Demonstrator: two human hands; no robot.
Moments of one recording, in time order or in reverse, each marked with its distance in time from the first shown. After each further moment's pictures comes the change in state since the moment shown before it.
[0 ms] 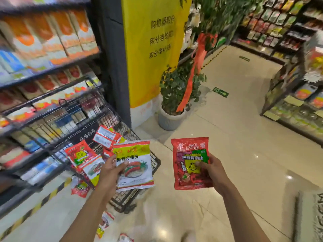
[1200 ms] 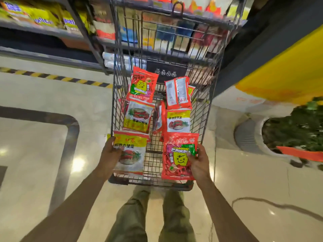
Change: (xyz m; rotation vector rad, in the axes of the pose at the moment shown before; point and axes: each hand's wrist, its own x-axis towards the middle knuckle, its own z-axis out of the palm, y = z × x) left_hand 0.101 -0.174 -0.094 -0.252 0.901 -0.142; right_hand 0.342 0.129 0.256 -0.610 -0.602 0.050
